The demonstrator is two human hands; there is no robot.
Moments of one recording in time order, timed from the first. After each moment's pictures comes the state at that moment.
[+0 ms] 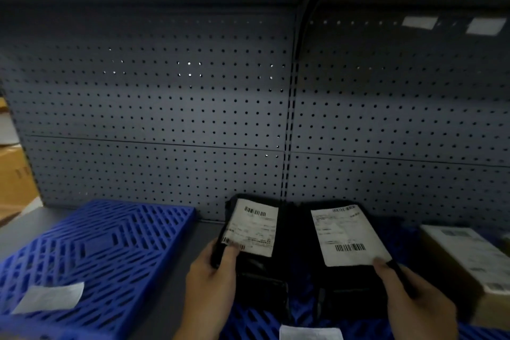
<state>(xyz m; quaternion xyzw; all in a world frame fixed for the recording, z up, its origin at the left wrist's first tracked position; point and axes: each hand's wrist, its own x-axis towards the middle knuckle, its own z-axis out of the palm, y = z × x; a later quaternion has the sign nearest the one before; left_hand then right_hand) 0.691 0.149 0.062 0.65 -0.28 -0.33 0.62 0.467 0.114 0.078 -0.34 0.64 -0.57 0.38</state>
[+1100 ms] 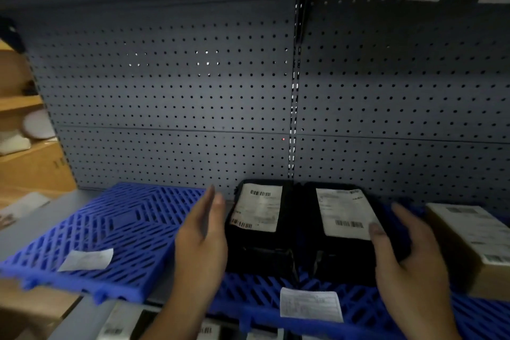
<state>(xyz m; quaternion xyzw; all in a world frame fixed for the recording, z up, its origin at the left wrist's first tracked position) 0.684 0.188 0.087 0.64 -0.39 -0.17 0.64 0.452 0.131 0.082 -0.56 0.60 -0.51 0.26</state>
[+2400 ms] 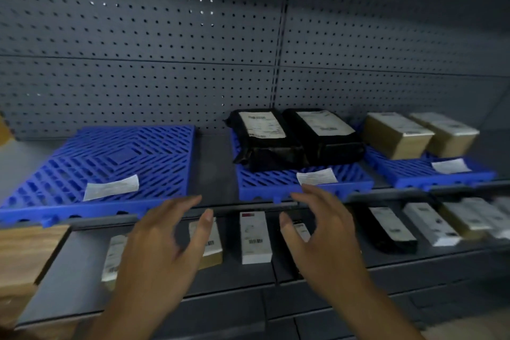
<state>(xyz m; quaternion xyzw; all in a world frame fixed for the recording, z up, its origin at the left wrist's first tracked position) 0.817 0.354 0.025 0.65 -0.63 -0.10 0.41 0.580 0.326 0.023 -0.69 0.63 -0.33 0.14</state>
